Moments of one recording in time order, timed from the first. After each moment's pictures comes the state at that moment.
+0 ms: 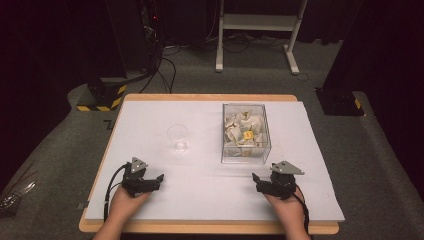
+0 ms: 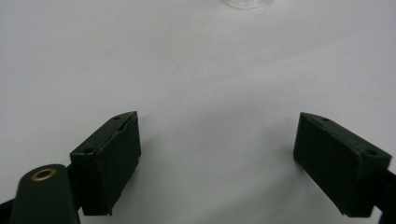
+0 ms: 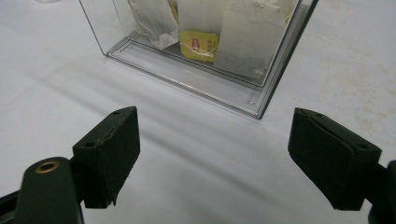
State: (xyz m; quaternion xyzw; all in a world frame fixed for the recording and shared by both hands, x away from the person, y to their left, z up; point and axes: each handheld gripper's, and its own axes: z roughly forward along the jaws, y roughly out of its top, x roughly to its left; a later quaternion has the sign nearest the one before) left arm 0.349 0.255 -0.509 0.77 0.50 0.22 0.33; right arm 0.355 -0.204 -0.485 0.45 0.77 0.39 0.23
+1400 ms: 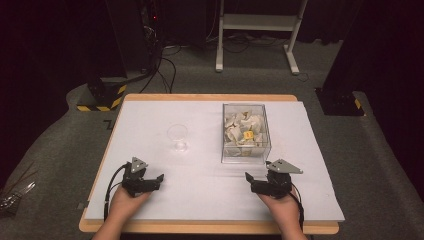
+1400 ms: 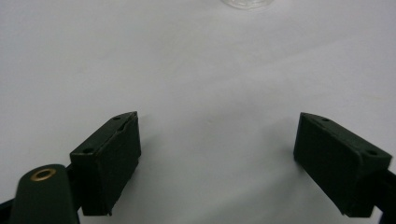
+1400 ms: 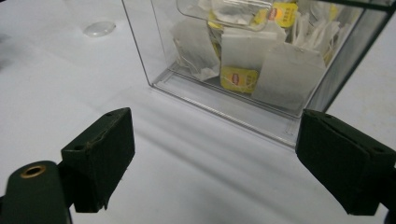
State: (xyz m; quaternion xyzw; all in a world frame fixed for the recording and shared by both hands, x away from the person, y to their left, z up) left arm 0.349 0.256 -0.509 0.77 0.50 0.22 0.33; right arm 0.350 -0.188 -0.467 0.43 0.77 0.43 0.21
